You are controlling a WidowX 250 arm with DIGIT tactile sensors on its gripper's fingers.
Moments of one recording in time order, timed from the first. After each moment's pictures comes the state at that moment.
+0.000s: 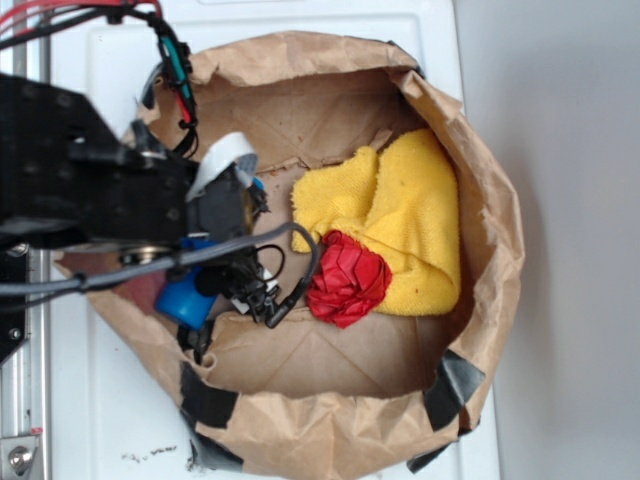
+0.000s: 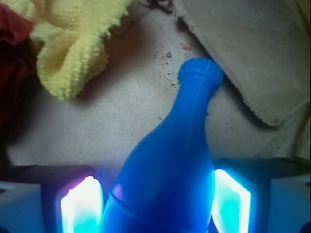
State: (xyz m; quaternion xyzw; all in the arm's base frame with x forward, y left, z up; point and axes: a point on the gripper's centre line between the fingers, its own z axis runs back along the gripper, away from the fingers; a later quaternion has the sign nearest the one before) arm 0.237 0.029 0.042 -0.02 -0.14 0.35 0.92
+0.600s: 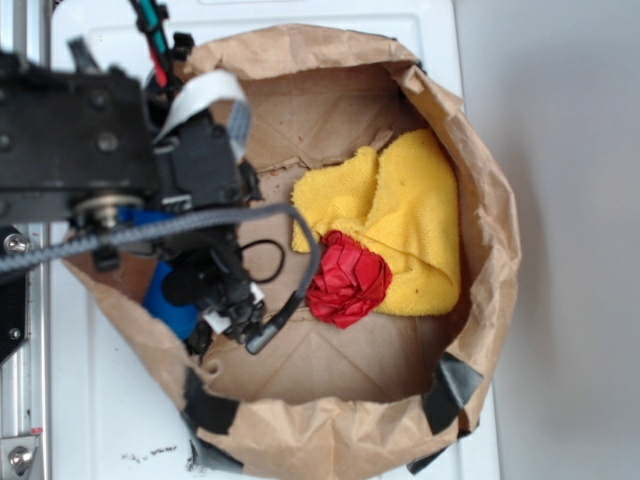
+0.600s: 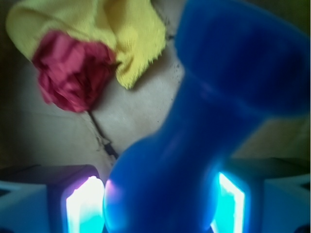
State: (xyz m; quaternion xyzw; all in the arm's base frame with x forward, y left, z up) arm 0.231 0.010 0.128 -0.07 -0.08 0.33 0.94
